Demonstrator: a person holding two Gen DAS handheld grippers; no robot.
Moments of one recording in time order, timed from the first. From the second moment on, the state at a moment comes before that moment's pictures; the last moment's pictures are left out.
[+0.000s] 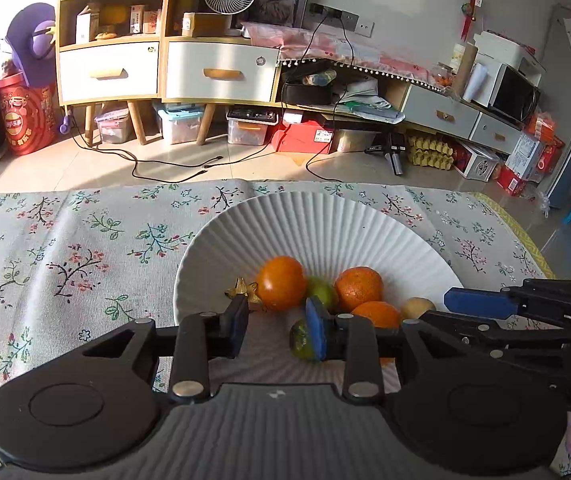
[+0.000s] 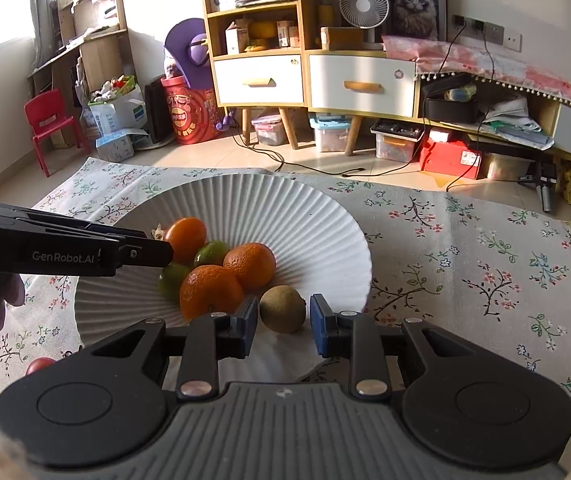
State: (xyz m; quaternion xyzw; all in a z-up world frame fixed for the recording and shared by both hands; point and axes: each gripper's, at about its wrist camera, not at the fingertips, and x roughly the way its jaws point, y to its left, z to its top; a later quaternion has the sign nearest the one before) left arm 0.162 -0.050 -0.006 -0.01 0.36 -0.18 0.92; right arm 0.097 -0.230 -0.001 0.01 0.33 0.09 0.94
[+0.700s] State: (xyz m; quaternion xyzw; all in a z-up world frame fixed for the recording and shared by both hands) left arm 0.117 -0.033 0.015 0.01 0.32 -0.20 0.93; right arm 0.070 -0.224 0.022 0.04 0.33 0.09 0.94
